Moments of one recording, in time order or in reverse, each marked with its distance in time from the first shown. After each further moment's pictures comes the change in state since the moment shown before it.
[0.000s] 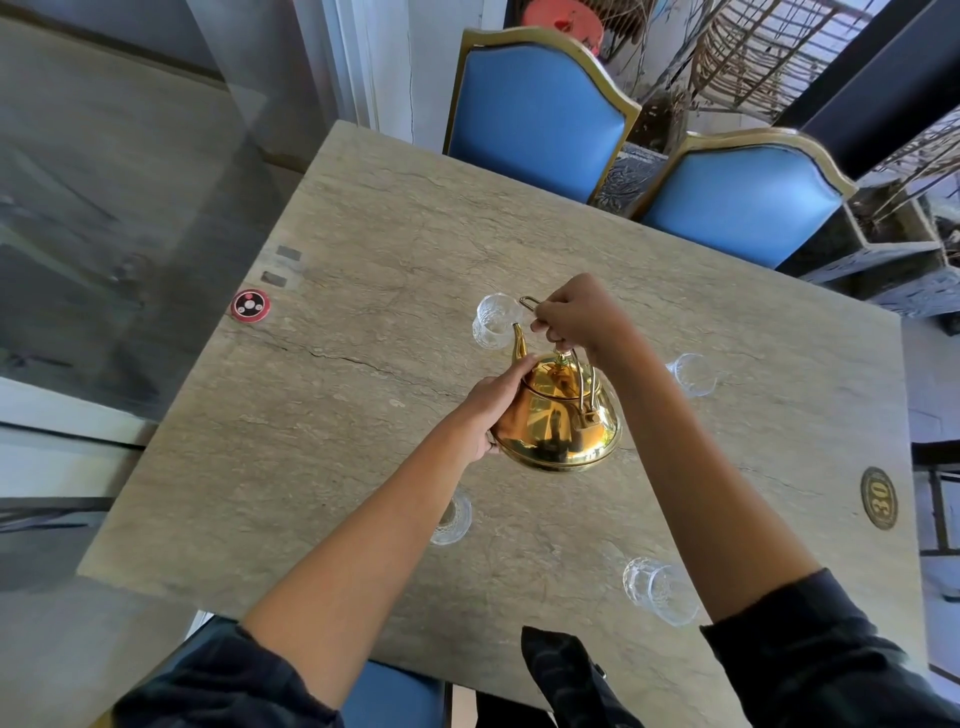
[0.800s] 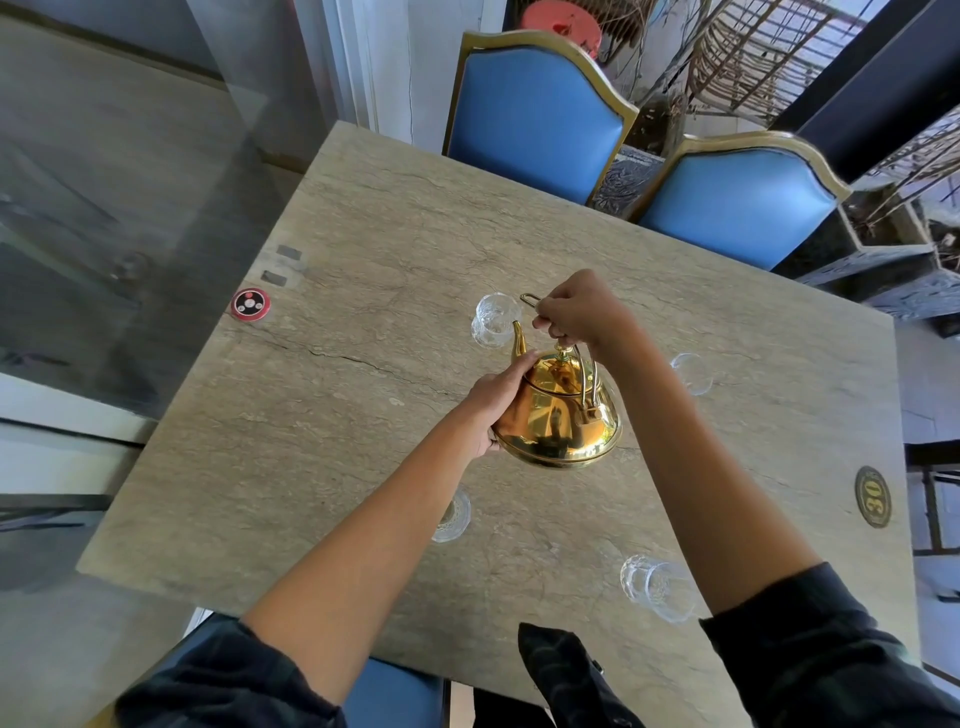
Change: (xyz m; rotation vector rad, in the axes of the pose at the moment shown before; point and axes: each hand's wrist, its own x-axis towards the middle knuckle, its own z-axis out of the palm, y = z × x) left_hand -0.008 0.004 0.003 -0.009 0.014 0.005; right_hand -0.004 -0.005 -0.003 0.015 -0.018 0.008
